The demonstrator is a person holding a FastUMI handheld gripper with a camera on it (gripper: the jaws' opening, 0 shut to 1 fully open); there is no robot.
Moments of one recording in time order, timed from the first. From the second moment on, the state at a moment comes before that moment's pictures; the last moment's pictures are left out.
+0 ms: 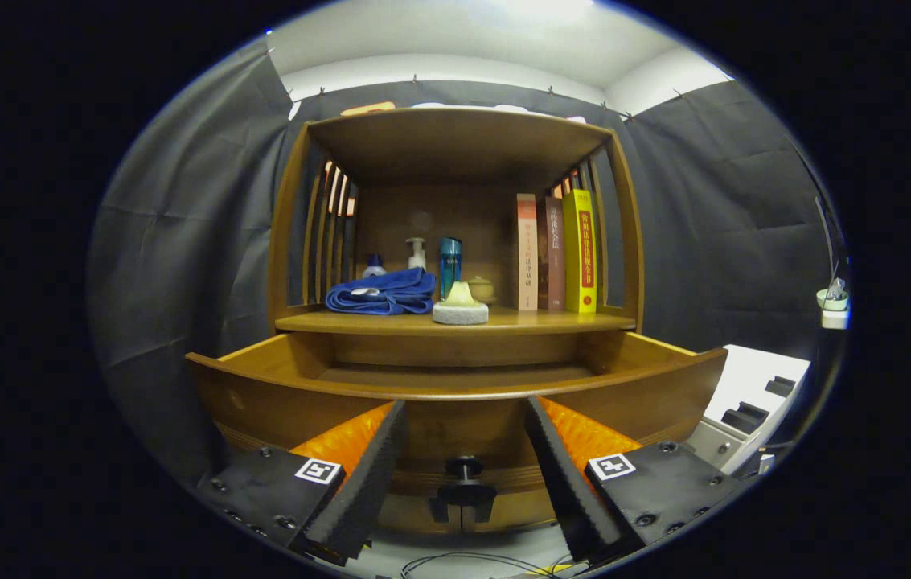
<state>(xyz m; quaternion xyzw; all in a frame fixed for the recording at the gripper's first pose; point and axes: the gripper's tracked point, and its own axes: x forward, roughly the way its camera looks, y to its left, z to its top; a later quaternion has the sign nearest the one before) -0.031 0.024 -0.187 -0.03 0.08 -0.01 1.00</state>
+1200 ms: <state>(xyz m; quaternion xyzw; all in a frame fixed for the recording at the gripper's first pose) 0.045 0.038 -0.209 0.00 0.10 0.01 0.99</state>
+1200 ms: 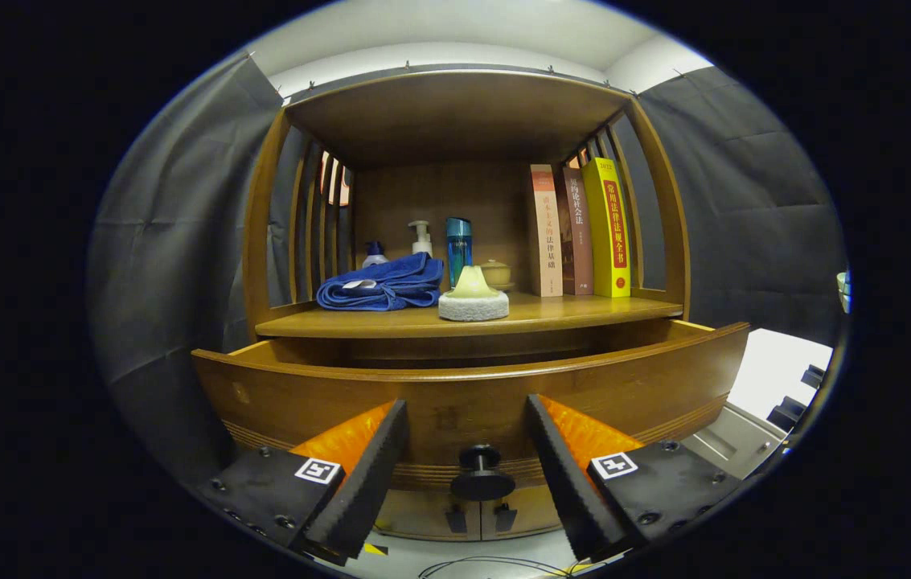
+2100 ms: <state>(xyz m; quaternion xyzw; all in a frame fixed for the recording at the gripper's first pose) 0.122 0.036 -0.231 -0.01 0.11 0.02 0.99</state>
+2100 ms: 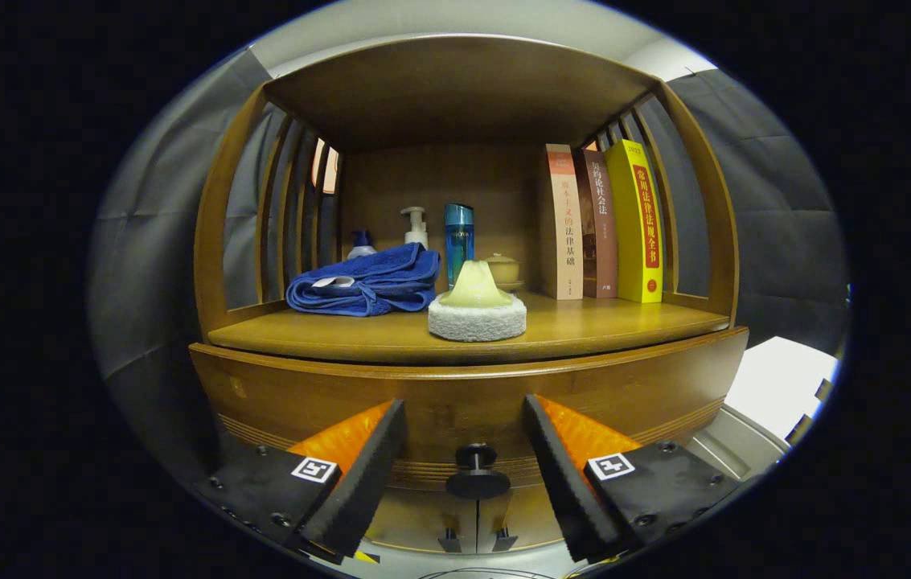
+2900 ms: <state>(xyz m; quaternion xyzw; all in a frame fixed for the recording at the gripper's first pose) 0.100 0.023 -0.190 -0.01 0.10 -0.01 1.00</state>
